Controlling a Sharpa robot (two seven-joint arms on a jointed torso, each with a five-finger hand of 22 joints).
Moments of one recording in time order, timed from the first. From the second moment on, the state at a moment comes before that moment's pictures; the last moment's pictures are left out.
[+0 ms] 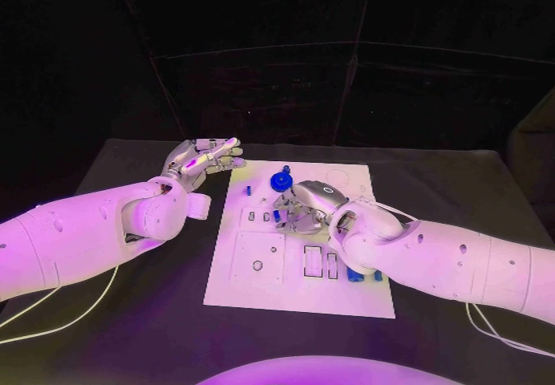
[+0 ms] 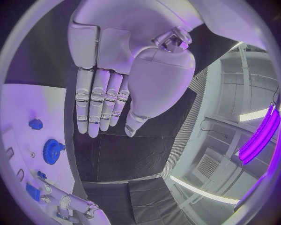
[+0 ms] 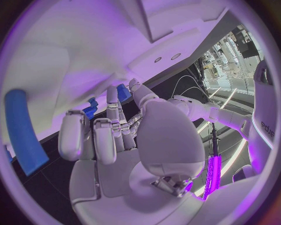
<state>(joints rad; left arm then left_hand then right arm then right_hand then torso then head) 1.19 -0.85 -0.10 1.40 0.11 -0.24 0.51 1.36 0.04 0.04 0.08 0.05 0.99 0.22 0.08 0.07 1.10 0.16 0.11 0.07 1.13 0.12 0.17 0.12 0.18 0.92 0.24 0.20 0.08 1.08 -0.56 -0.06 1.44 -1.53 -0.46 -0.13 1.27 -0.16 0.24 0.02 0.11 0.93 0.16 0.07 0.07 1.31 0.06 0.19 0.44 1.47 -0.02 1.50 1.31 0.09 1.41 0.08 1.41 1.21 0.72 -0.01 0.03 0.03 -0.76</state>
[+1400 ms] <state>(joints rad) 1.38 -0.73 -0.18 1.43 -0.75 0.05 -0.38 1.20 0.10 -0.22 0.28 0.05 1.02 0.06 0.46 0.31 1.28 -0.01 1.14 0.99 1.47 -0.08 1.57 1.31 0.08 1.45 0.03 1.32 1.15 1.27 -0.90 -0.04 1.60 -0.91 -0.39 0.01 1.37 -0.02 0.06 0.04 0.28 1.03 0.09 0.29 0.17 1.38 0.01 1.16 1.24 1.46 -0.07 1.47 1.31 0.08 1.41 0.04 1.40 1.18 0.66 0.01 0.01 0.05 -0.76</state>
